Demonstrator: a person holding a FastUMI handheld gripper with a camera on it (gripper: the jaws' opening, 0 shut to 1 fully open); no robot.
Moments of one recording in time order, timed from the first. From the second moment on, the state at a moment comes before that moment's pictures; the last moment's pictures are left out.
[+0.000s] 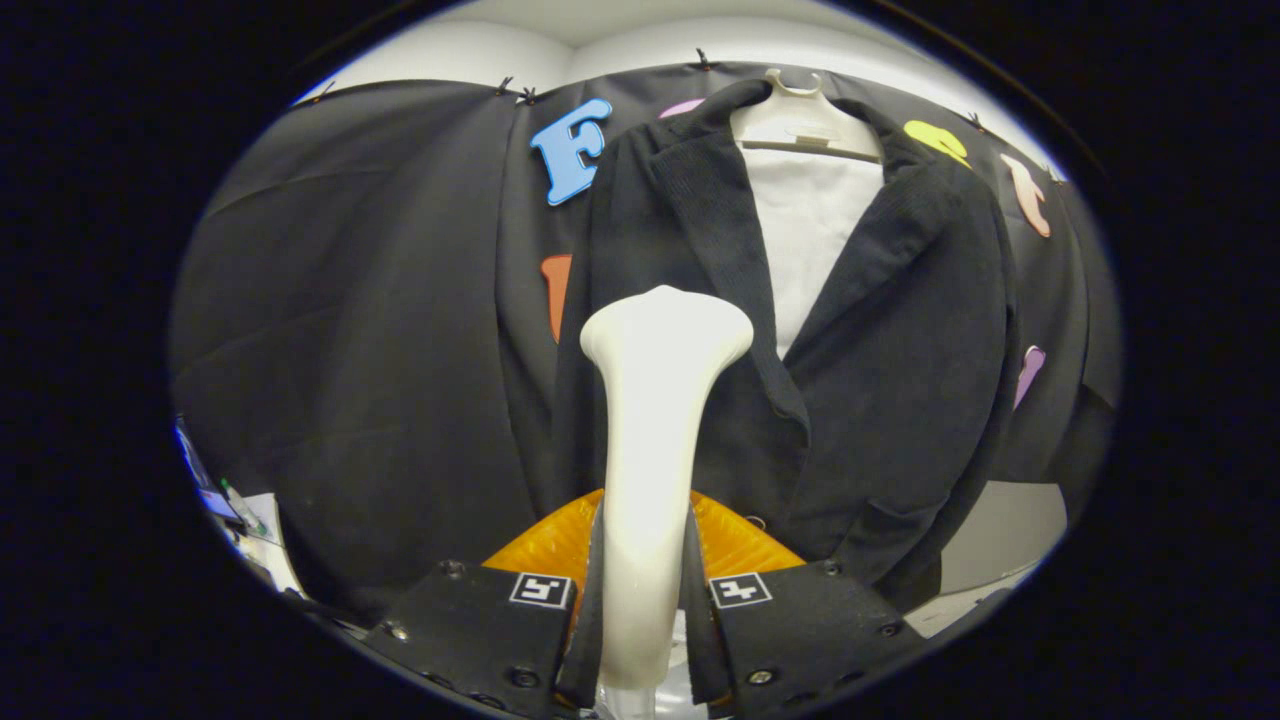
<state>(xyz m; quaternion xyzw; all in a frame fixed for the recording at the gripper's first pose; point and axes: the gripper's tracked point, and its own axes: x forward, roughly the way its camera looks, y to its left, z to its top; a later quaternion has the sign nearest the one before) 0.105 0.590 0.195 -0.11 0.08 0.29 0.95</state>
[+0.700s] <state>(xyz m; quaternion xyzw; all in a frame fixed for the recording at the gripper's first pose) 0.114 0.564 0.113 -0.11 0.15 0.28 0.94</state>
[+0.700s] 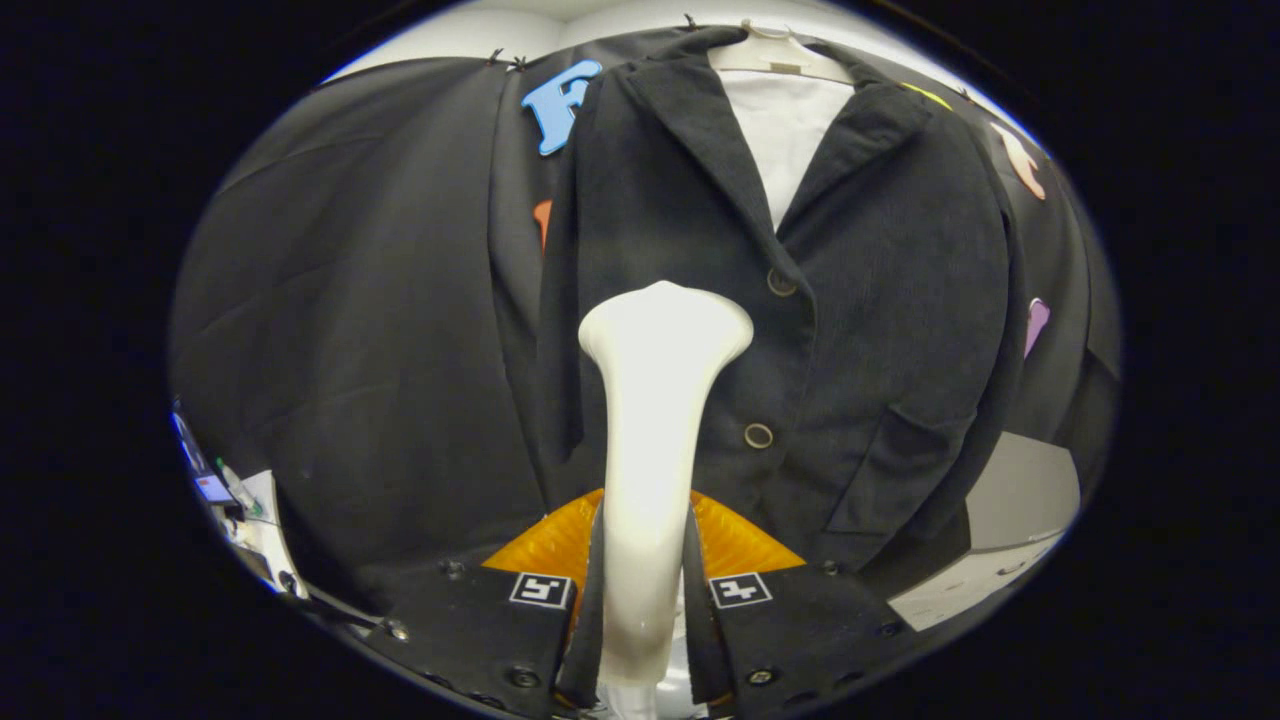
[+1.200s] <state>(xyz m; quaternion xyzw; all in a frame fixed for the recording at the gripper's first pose) 0.116 0.553 0.045 -0.13 0.19 0.28 0.93</state>
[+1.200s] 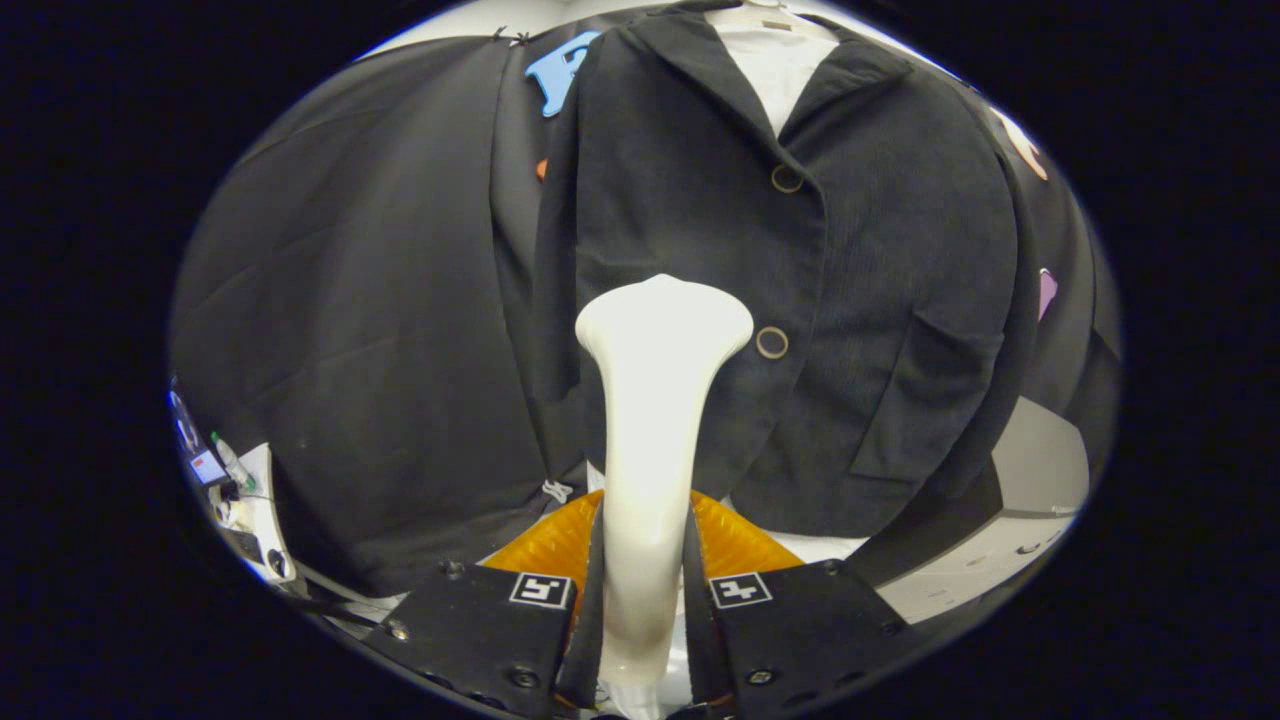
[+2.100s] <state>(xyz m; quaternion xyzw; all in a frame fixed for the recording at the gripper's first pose) 0.115 0.521 -0.042 -0.15 0.27 0.27 0.91</state>
